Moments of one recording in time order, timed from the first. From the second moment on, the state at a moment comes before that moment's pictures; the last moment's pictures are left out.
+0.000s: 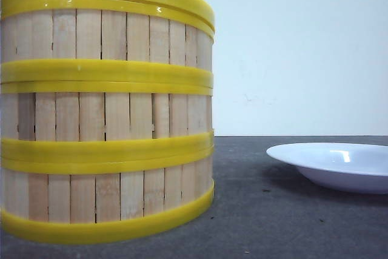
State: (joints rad) left arm -0.10 0.64 0.84 -0.80 0.04 -0.02; right arm 0.08 0.90 0.86 -0.79 -0.06 0.03
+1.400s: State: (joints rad) left arm -0.06 0.01 0.03 -0.18 -0.02 -0.02; right arm 0.08 0.90 0.86 -0.51 -0.06 0.03
